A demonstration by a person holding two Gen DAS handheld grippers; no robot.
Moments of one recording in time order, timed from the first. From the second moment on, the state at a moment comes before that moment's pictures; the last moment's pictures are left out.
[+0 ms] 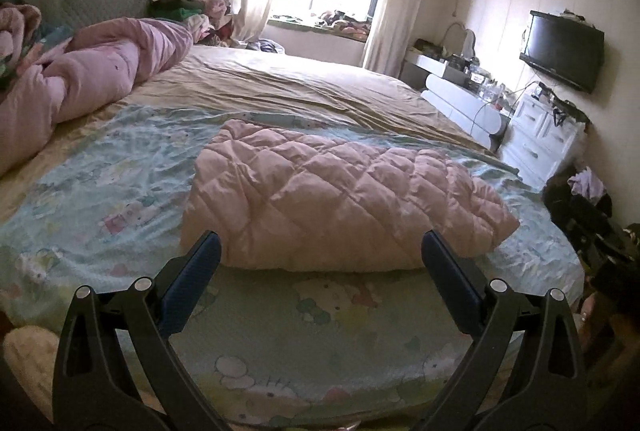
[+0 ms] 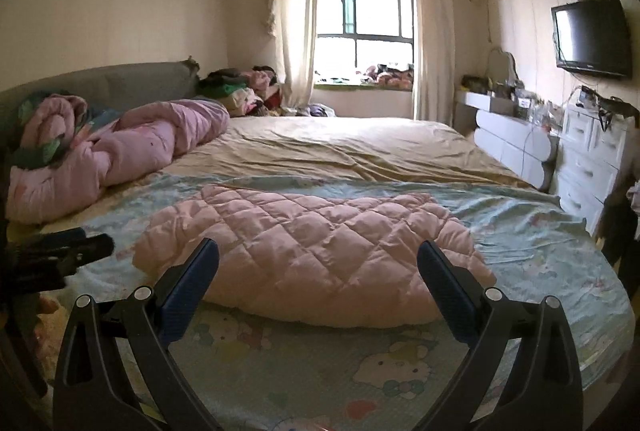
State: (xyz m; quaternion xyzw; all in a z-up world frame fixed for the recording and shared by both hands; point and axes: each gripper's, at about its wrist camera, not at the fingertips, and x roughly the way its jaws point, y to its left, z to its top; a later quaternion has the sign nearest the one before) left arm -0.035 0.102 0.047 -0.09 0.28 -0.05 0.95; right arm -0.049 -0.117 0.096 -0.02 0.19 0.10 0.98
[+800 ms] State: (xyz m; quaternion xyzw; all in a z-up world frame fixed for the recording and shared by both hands) left arm -0.067 0.094 0.002 -0.05 0.32 -0.03 0.95; right arm -0.075 -0.095 0.031 0.02 0.26 0.10 0.96
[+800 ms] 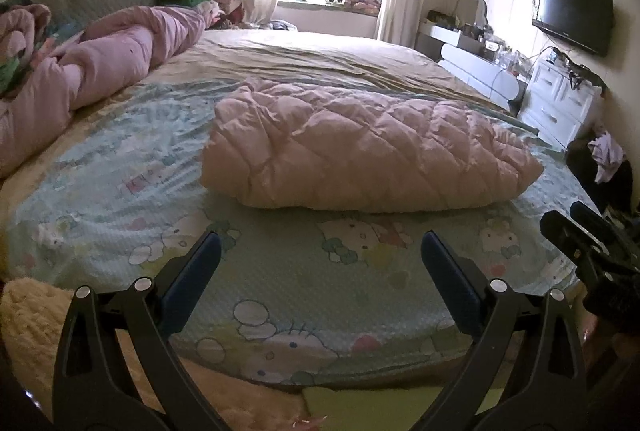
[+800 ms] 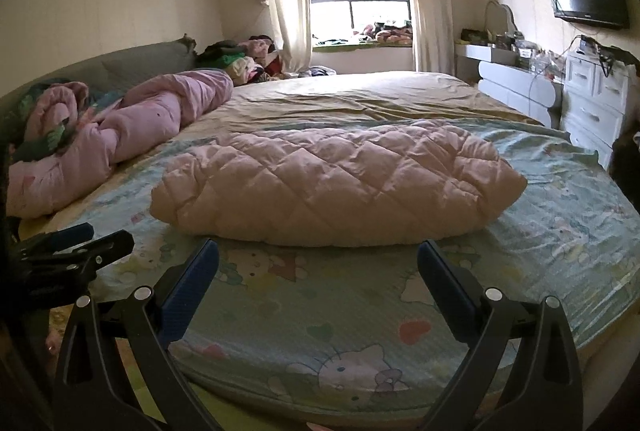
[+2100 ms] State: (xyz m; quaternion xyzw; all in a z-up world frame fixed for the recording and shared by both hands) left arm -0.070 0.097 0.009 -0.05 0.31 -0.02 0.95; right arm -0.081 -0.101 0.037 0.02 0.25 0.11 0.96
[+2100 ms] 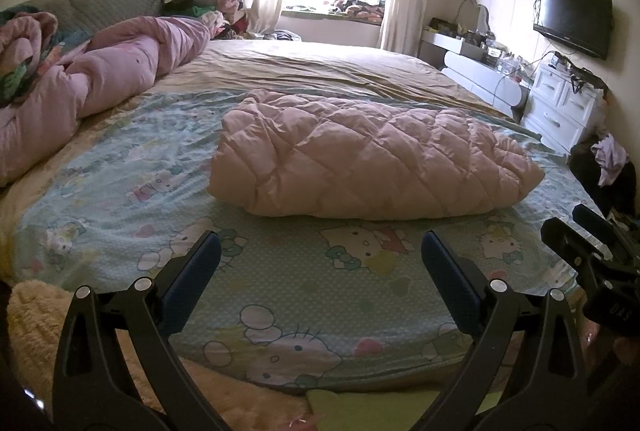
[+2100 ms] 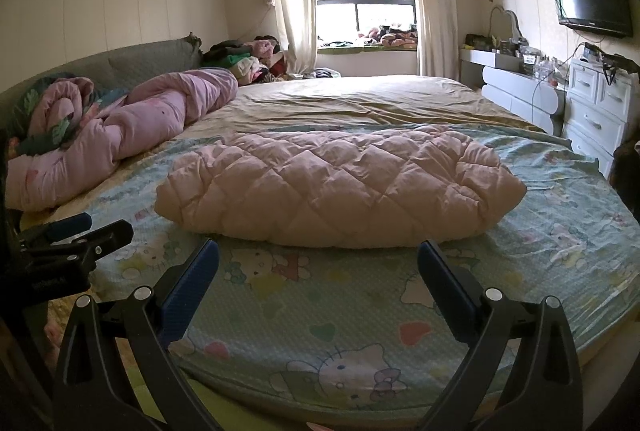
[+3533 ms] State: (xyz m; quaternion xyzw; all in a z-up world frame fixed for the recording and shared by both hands) left arm -0.071 0.098 0.007 -0.05 0.31 -0.02 0.95; right arm -0.081 -0.105 0.030 0.01 0.26 0.11 0.96
